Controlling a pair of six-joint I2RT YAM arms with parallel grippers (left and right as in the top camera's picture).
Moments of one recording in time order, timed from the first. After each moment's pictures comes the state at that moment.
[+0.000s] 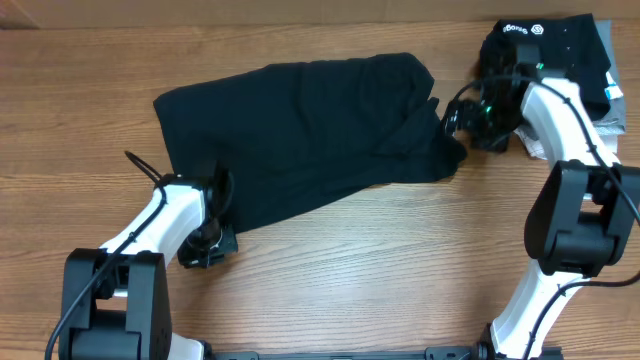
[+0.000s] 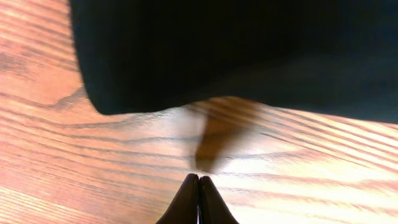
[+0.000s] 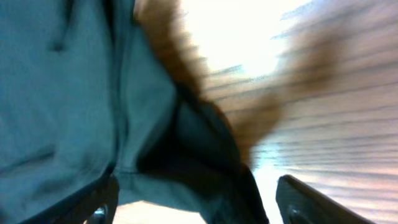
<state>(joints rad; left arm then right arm) -0.09 1.66 0.85 -0.97 -0.10 -0.40 -0.10 2.10 1.71 -1.08 -0.33 0.14</state>
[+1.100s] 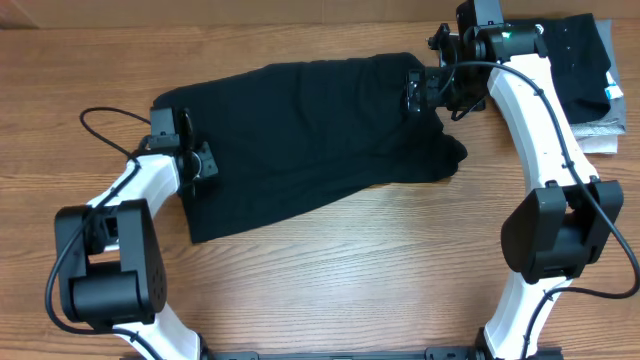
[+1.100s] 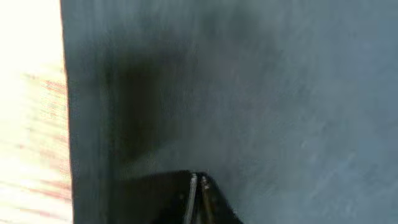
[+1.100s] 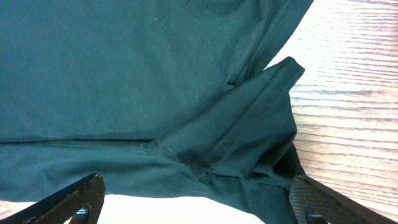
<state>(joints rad) 0.08 1.87 1.05 -0.32 0.00 -0.27 0.11 2.06 1.98 -1.20 -0.24 0.04</state>
